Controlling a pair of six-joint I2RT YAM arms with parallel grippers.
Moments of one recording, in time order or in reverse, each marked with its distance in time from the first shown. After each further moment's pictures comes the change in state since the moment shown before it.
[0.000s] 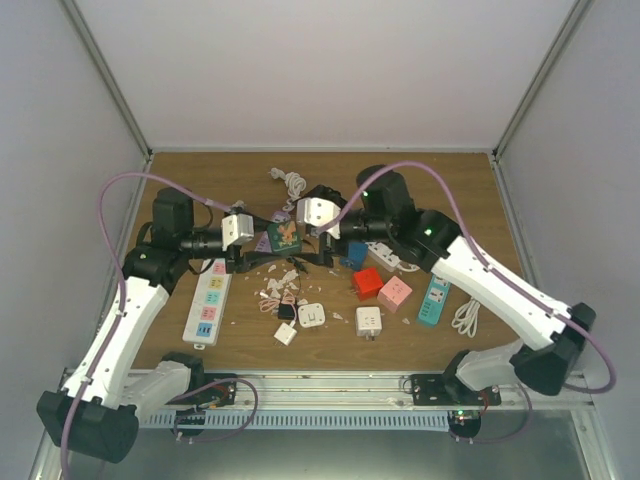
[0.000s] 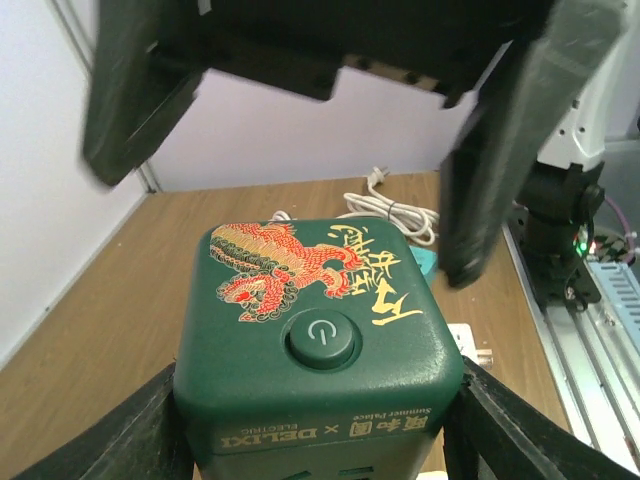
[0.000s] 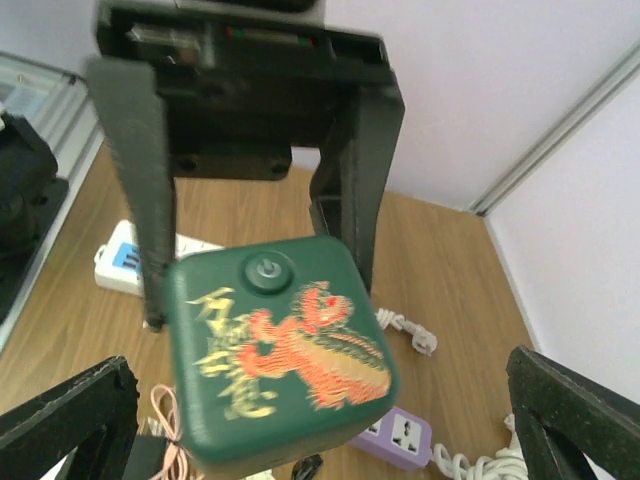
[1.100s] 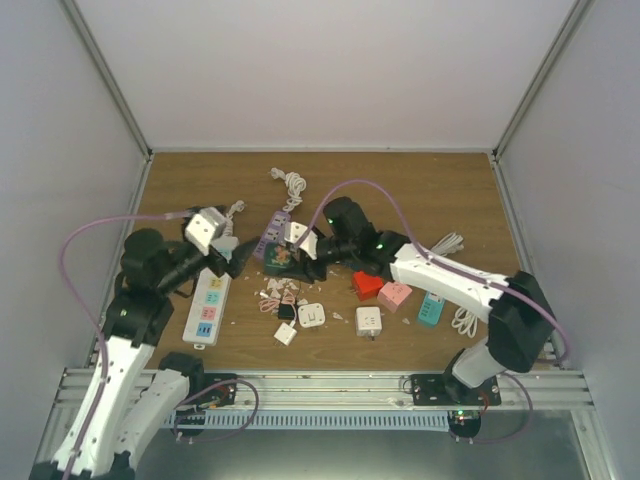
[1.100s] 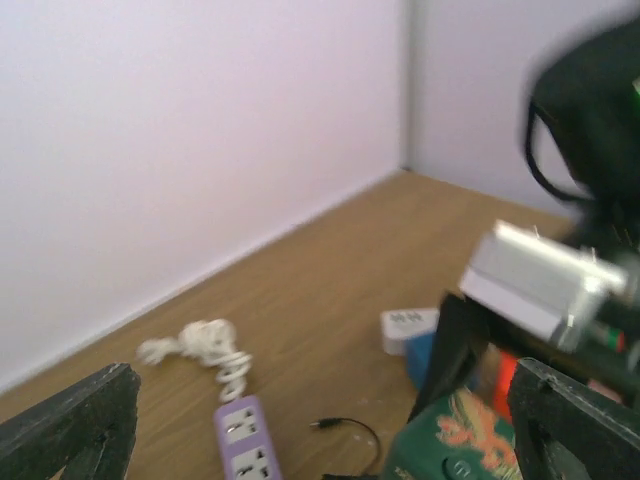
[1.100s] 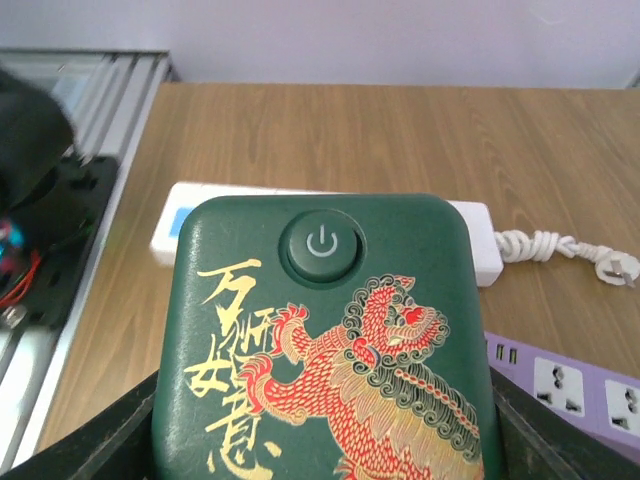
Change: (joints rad) left arm -0.001 -0.314 -0.171 0.158 -0.521 -0.343; right arm 0.016 0.184 -0.242 0.238 -0.102 0.163
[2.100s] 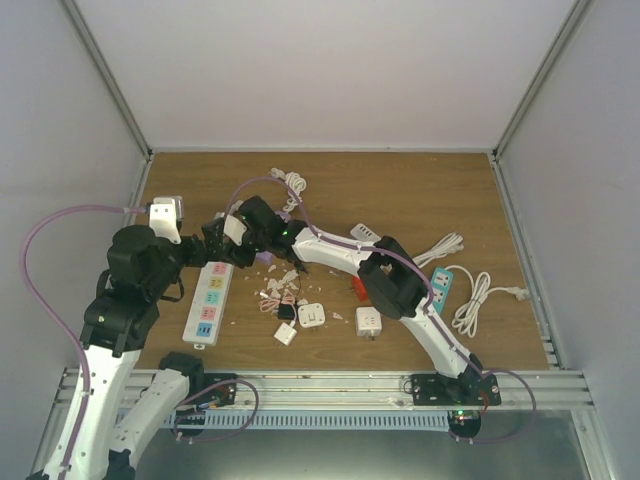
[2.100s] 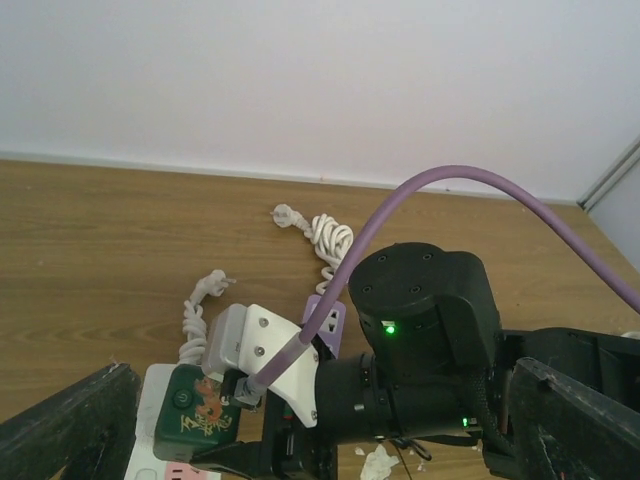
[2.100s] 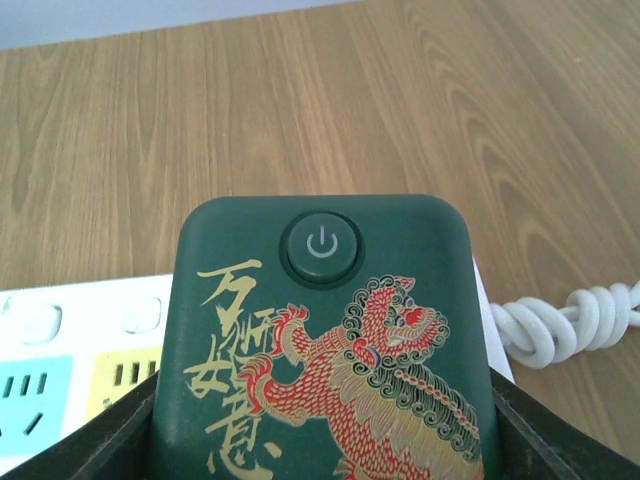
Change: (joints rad) left arm 0.000 -0.012 0.201 -0.369 -0.552 -0.517; right arm 0.104 0.855 0.764 0.060 0.241 0.219
